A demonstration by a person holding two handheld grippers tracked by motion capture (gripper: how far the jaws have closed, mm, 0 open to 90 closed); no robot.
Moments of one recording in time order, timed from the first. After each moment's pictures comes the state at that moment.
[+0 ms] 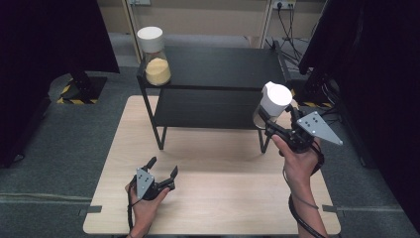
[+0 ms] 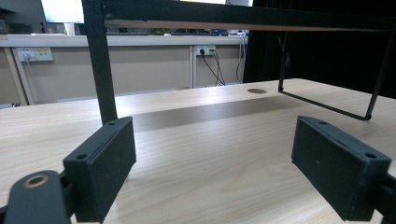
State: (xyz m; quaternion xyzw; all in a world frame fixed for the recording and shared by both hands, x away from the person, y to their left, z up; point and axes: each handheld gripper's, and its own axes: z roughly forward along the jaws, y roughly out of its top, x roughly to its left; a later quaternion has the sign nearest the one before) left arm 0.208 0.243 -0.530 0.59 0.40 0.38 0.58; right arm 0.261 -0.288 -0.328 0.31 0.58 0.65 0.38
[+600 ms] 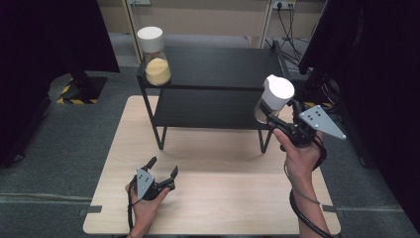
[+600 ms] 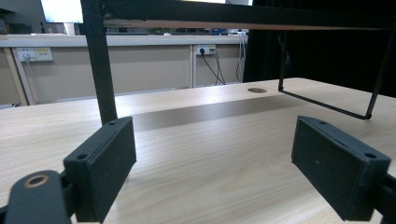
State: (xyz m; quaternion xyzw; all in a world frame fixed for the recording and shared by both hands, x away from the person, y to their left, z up) left arm 0.209 0.243 -0.530 0.60 0.40 0.38 0.58; right arm 0.266 -0.286 -0.315 0.31 0.58 0.65 0.39
